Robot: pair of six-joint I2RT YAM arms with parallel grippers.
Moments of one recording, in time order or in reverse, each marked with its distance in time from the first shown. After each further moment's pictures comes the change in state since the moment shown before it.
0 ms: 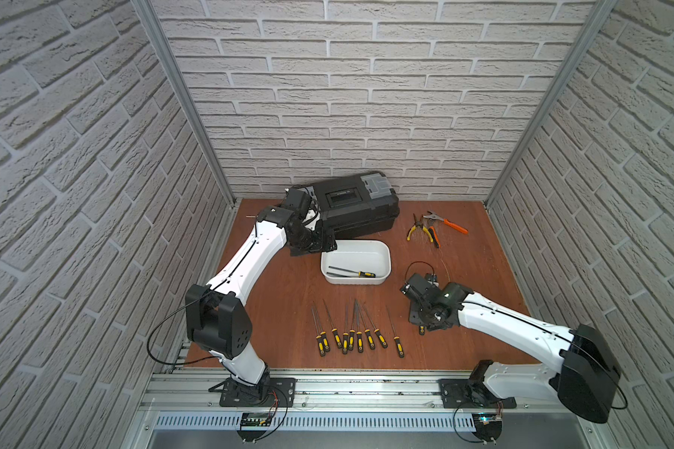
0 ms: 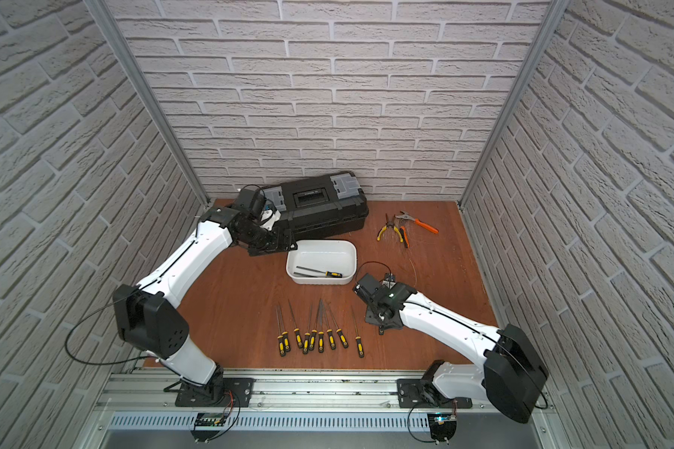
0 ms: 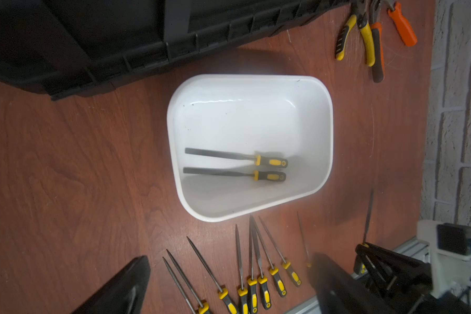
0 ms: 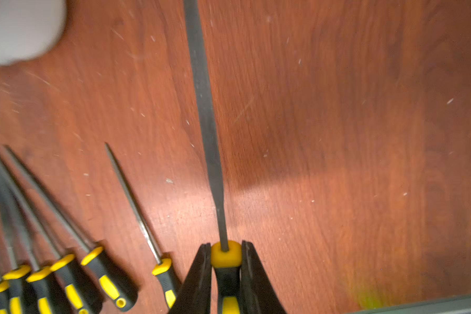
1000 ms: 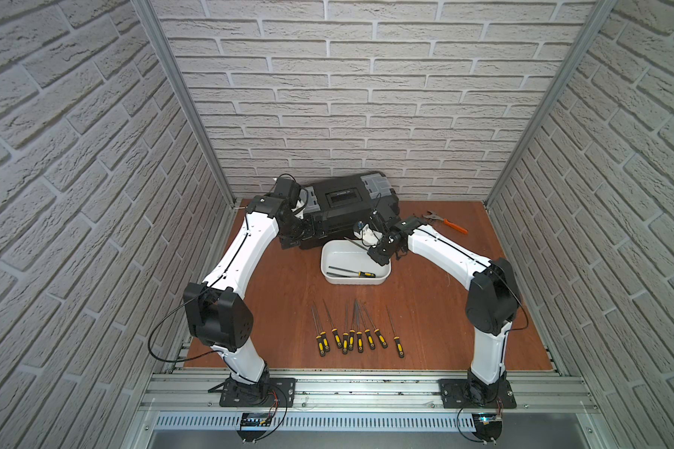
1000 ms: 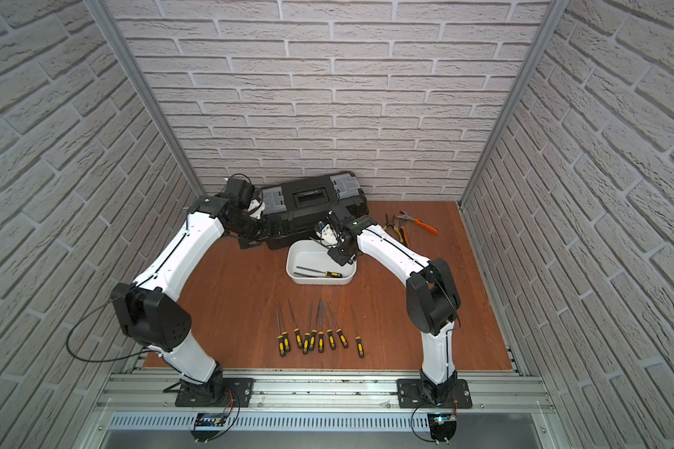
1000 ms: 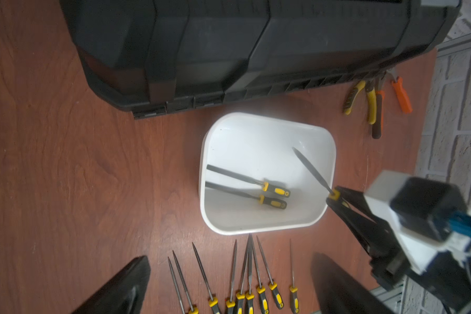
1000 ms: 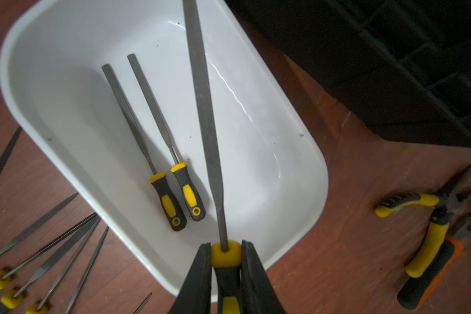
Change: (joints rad) left arm 0.048 0.045 0.129 -0.093 -0.051 -0.133; right arm -0.163 0.755 0.857 0.064 -0.241 -1.276
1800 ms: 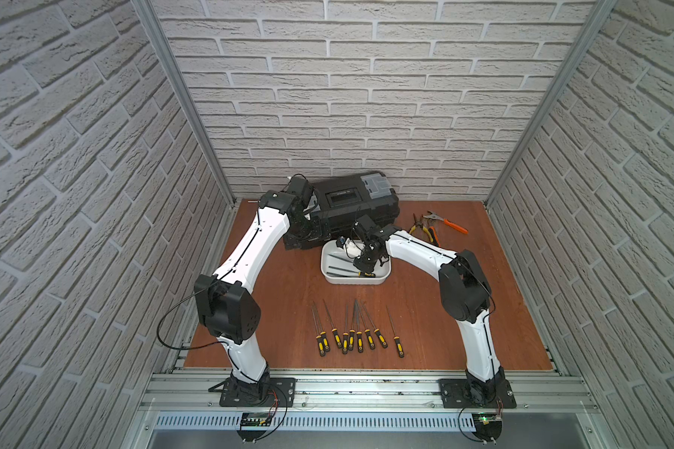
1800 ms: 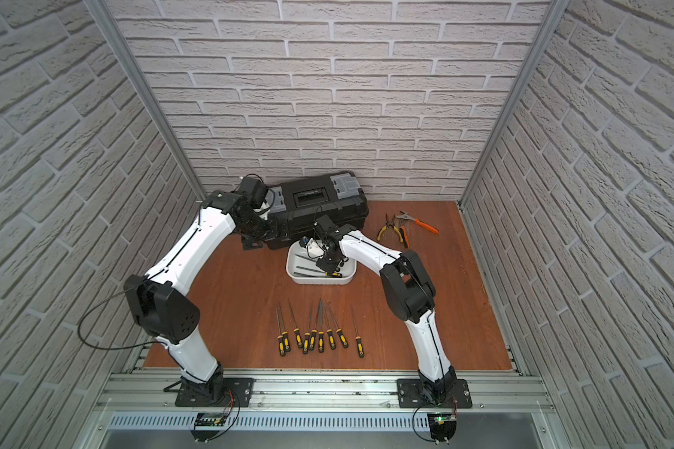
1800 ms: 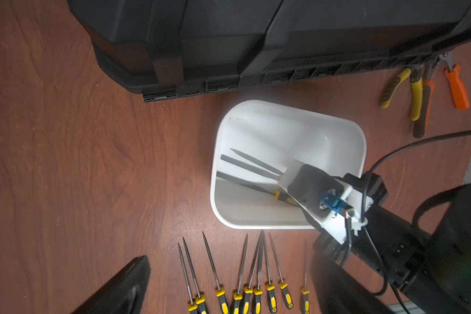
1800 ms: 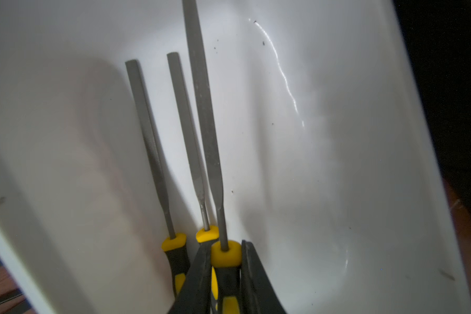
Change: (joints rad) left arm -0.059 0.070 0.098 -0.101 -0.127 -0.048; right arm 0.063 0.176 0.046 0.074 -0.069 -0.122
